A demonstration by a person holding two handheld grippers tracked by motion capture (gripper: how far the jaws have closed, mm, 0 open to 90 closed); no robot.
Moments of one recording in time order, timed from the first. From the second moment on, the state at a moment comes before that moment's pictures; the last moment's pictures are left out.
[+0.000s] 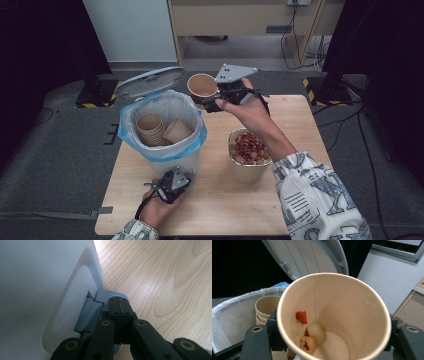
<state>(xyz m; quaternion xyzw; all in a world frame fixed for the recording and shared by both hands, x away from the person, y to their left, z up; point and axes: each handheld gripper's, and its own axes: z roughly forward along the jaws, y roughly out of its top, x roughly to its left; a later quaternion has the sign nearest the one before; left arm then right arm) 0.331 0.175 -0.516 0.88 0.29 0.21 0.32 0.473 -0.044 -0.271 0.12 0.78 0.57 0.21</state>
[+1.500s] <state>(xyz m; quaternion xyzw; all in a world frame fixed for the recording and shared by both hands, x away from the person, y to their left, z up) 0.332 0.175 -0.516 0.88 0.29 0.21 0.32 0.482 0.016 -0.293 0.12 0.79 0.59 0.15</state>
